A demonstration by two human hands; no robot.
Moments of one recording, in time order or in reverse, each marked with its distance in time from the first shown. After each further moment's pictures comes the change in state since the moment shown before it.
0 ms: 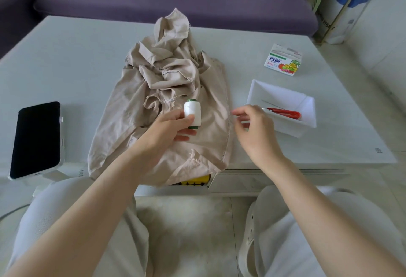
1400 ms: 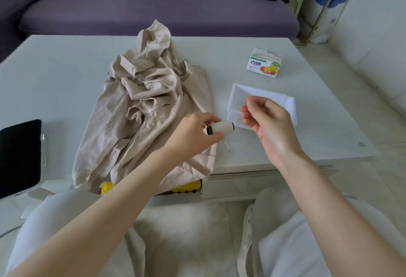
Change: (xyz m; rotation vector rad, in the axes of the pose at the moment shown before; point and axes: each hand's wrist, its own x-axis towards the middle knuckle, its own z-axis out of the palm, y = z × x) left_hand 0.034 0.006 0.065 0.741 0.000 0.347; right_hand 0.001 -0.011 -0.057 0.992 0.092 0.380
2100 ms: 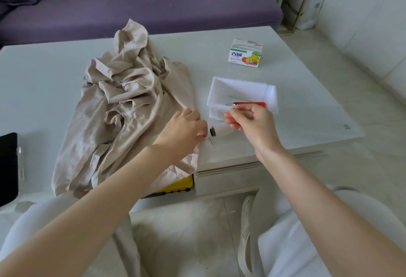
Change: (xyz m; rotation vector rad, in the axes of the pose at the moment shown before) left_hand 0.023 -0.015 0.026 0.581 -0.070 0.378; right_hand 0.011 0.026 -0.030 -0.209 0.087 0.008
